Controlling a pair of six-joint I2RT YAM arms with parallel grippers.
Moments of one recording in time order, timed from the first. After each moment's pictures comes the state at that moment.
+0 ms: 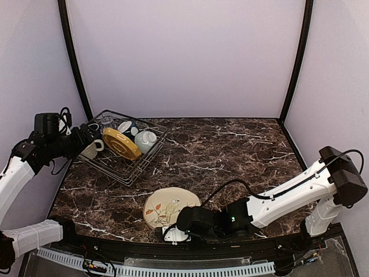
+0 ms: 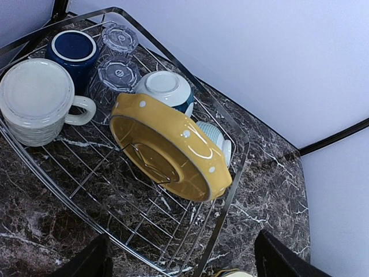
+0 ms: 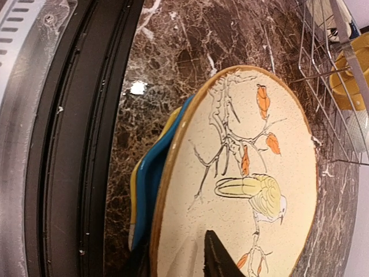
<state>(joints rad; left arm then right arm) -0.13 0.84 0.84 -0.53 0.17 -0.66 1.54 1.73 1.00 -0.16 0.30 -0.42</state>
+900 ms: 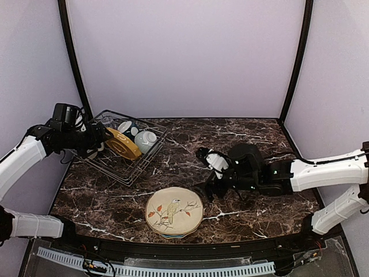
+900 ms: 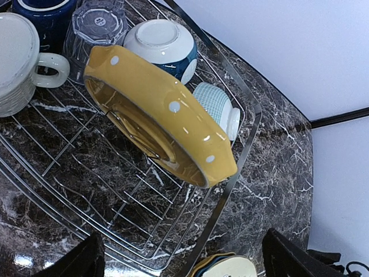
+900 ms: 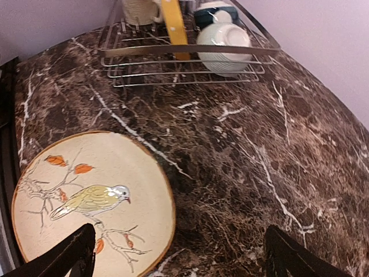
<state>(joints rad) -0.20 1.07 0.96 -0.61 0.21 -0.70 1.13 1.33 0.79 0.00 0.11 -0.02</state>
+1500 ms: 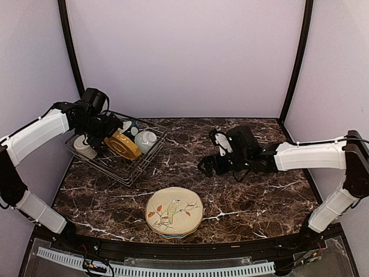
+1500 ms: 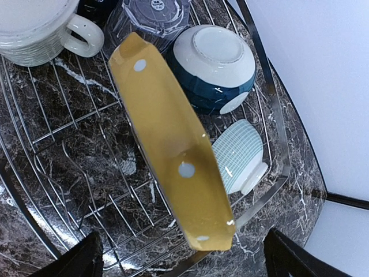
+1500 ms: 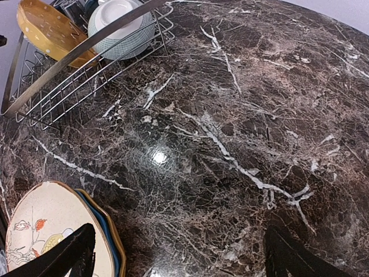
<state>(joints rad) -0.35 1.42 1.29 -0.81 -0.08 -1.15 0.84 1.53 0.94 -0.09 0.00 0.32</state>
